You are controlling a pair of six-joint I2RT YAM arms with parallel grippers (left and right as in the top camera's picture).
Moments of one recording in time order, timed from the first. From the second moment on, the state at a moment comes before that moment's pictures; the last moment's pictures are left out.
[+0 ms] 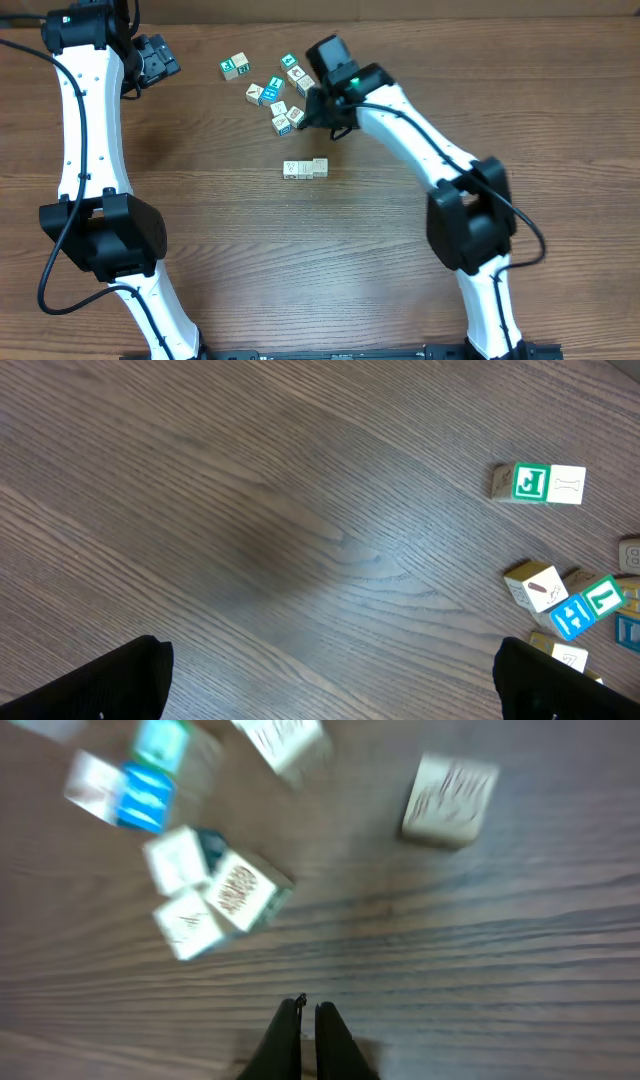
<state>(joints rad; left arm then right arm) 0.14 2.13 2.26 -1.33 -0.13 -0.43 0.53 2.27 1.97 -0.85 -0.02 0.59</state>
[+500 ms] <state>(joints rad) 0.14 2.13 2.26 -1.33 -0.13 -0.43 0.55 2.34 1.96 -0.85 -0.02 0.59</state>
